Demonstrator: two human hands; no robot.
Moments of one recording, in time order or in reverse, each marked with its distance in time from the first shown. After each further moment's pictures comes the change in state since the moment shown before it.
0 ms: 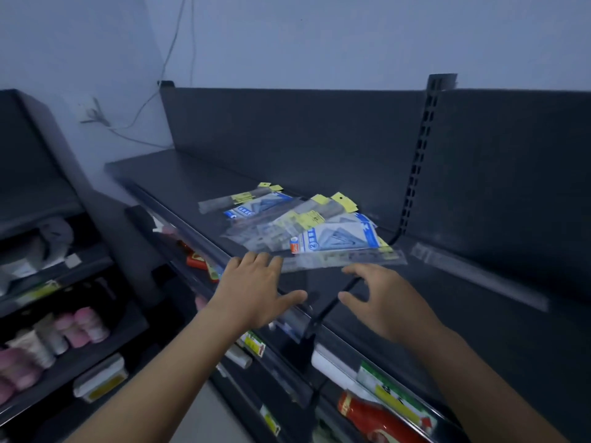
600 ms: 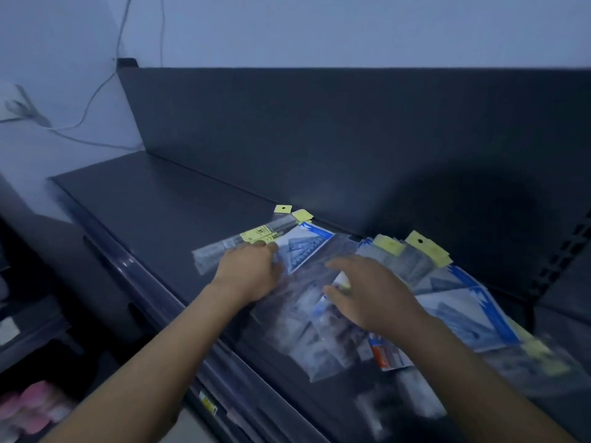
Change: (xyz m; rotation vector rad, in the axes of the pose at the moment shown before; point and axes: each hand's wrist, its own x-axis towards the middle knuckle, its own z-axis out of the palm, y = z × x) left_hand 0.257 -0.168 0.053 -0.157 -0.013 0.014; right_hand 0.264 -0.040 0.095 -0.138 -0.013 0.026
